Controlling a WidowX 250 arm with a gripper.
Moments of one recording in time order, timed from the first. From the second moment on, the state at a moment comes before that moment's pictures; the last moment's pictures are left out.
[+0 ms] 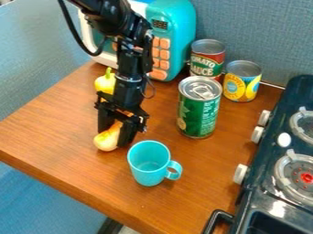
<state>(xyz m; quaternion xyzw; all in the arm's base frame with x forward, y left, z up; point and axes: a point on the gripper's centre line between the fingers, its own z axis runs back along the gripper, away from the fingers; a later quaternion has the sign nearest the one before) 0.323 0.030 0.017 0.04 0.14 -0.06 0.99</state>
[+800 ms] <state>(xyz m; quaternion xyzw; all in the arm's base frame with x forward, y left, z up) 0.317 0.029 0.048 0.00 0.08 -0.02 1.00</state>
